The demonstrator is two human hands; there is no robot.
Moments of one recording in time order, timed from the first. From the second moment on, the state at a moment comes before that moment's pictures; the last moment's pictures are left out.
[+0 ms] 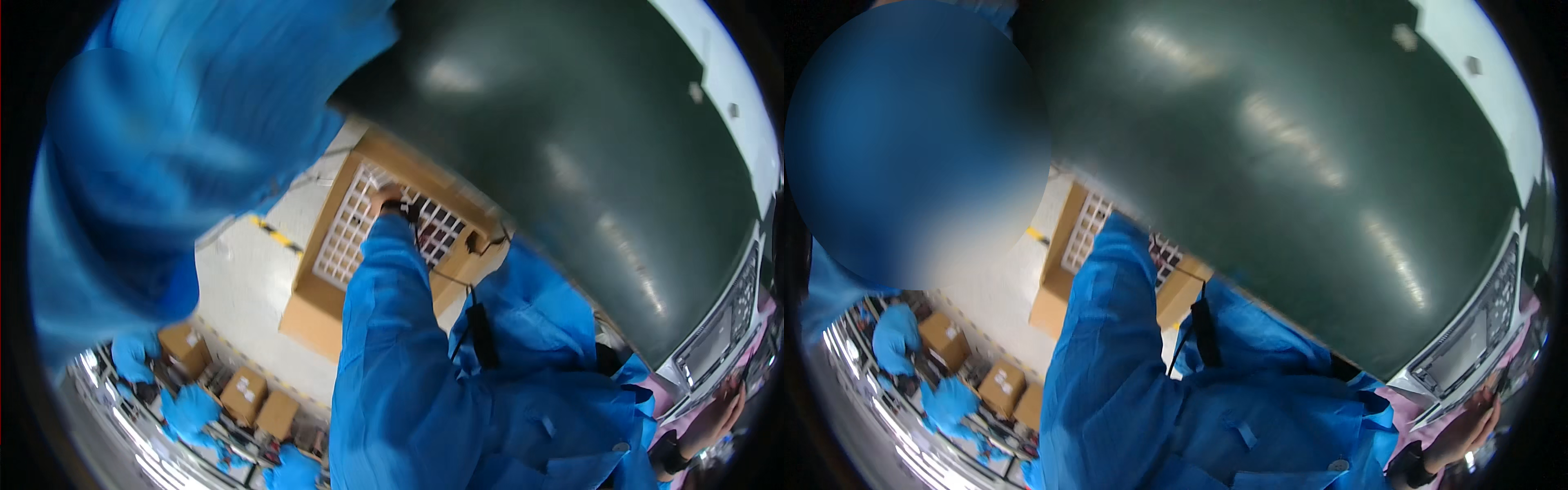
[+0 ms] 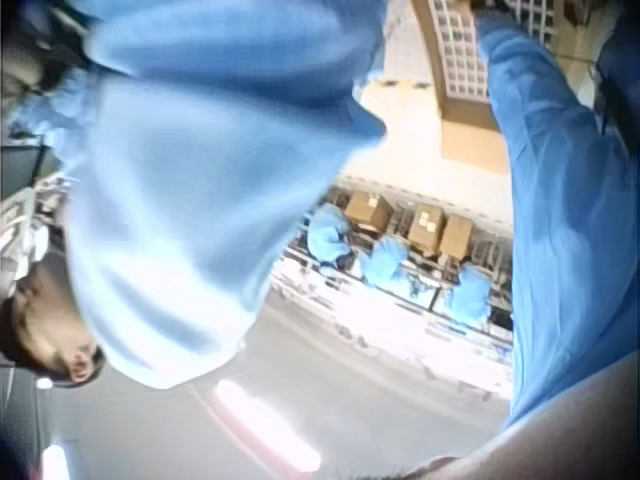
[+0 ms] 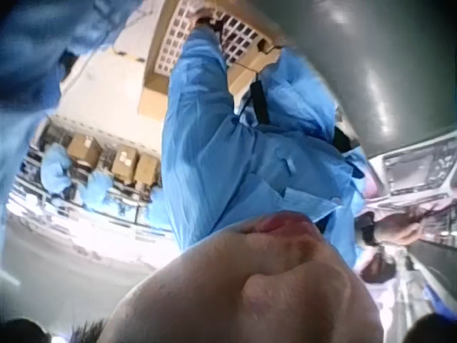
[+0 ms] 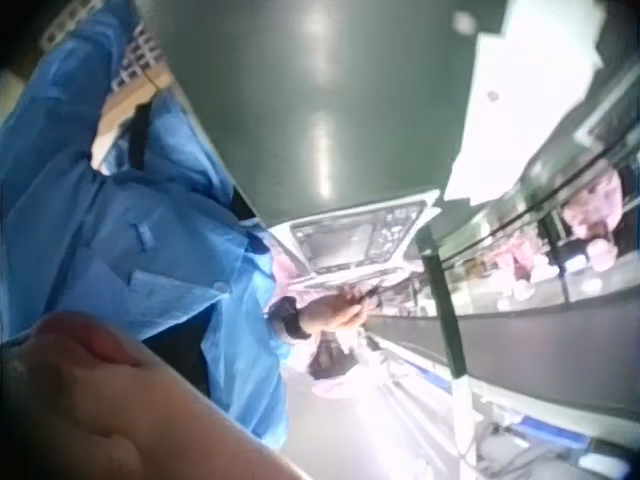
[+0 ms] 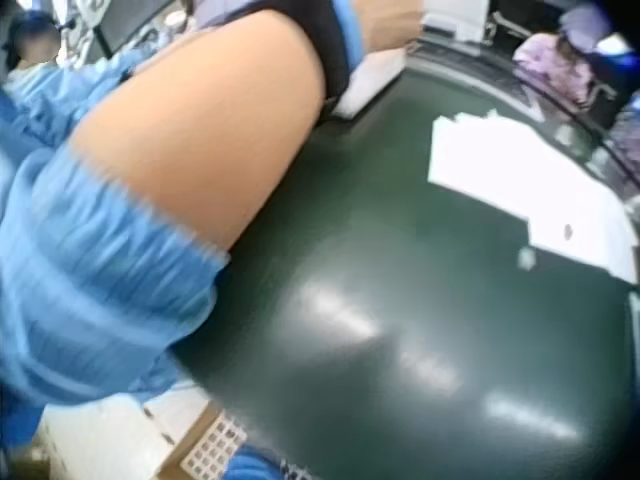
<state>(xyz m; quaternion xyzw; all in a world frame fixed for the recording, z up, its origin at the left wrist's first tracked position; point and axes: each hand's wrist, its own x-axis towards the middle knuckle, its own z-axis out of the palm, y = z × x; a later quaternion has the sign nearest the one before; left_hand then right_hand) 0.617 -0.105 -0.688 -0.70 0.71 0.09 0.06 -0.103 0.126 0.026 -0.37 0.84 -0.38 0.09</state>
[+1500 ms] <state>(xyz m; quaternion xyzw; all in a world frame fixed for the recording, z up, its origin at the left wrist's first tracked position) 0.231 -0.087 -0.023 -0.38 0.89 0.15 -0.19 0.041 -0.010 0.009 -0.38 0.56 -0.59 0.44</state>
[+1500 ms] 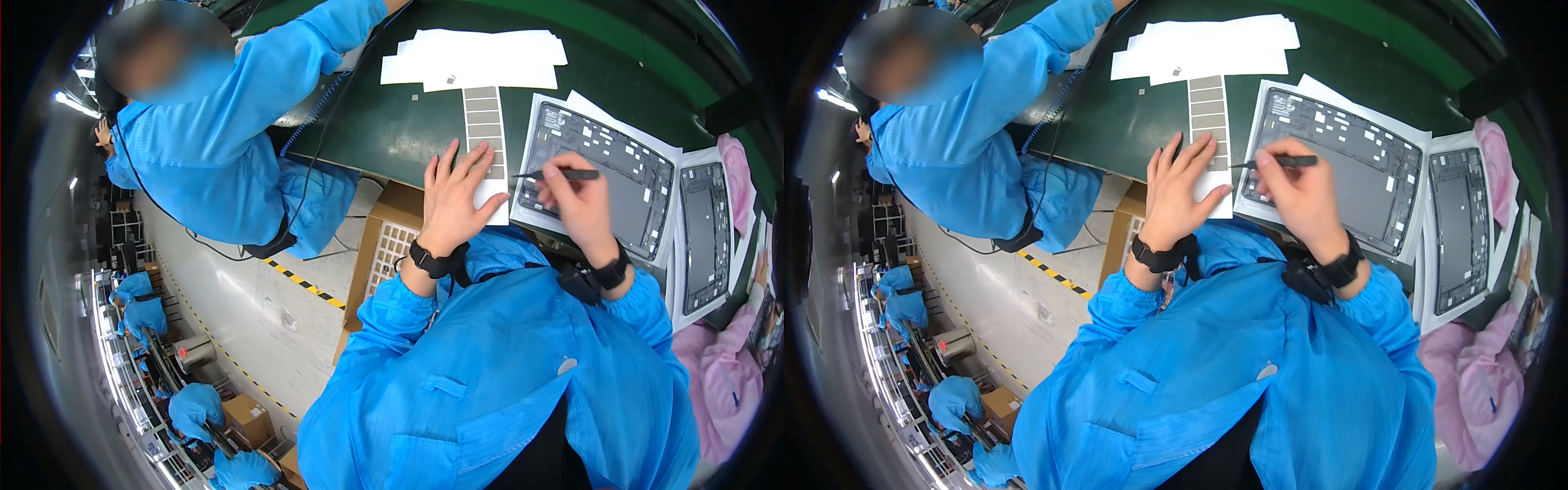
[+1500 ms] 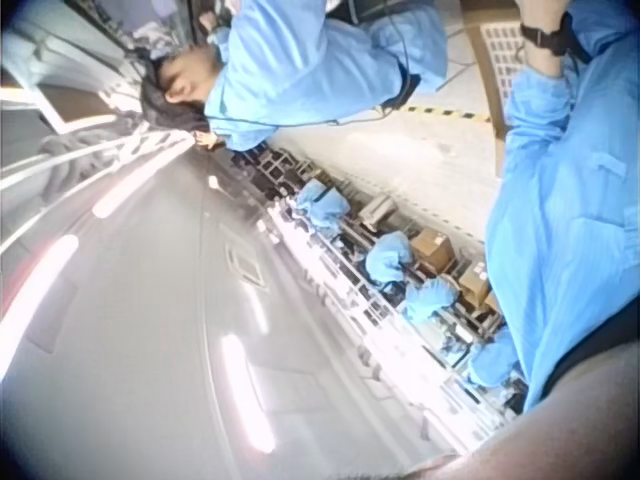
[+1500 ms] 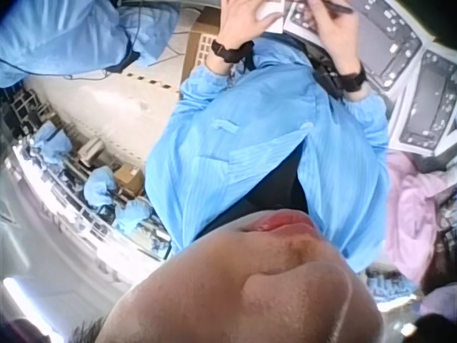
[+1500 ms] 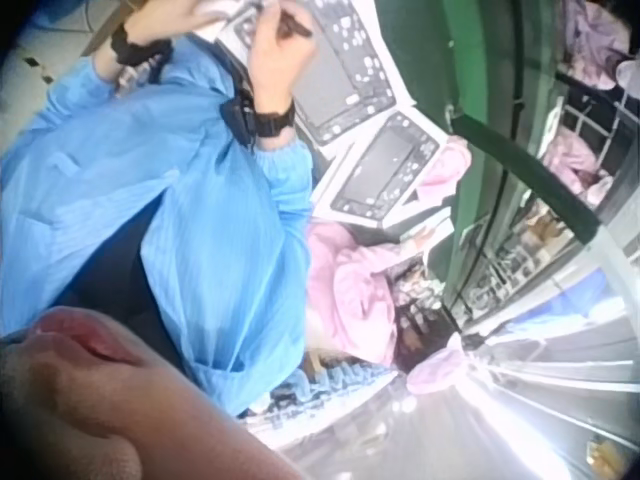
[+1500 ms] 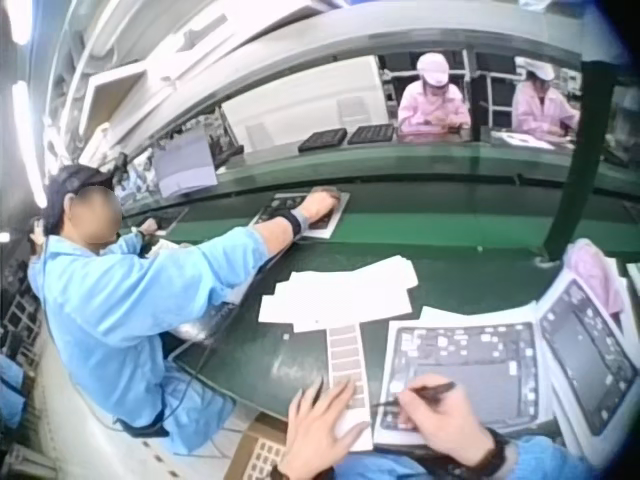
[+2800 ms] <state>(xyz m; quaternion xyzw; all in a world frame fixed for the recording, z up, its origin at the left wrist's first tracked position) 0.233 -0.091 -0.014 -0.38 0.90 0.15 -0.18 0.017 0.004 0.008 -0.29 0.61 -0.66 0.32</state>
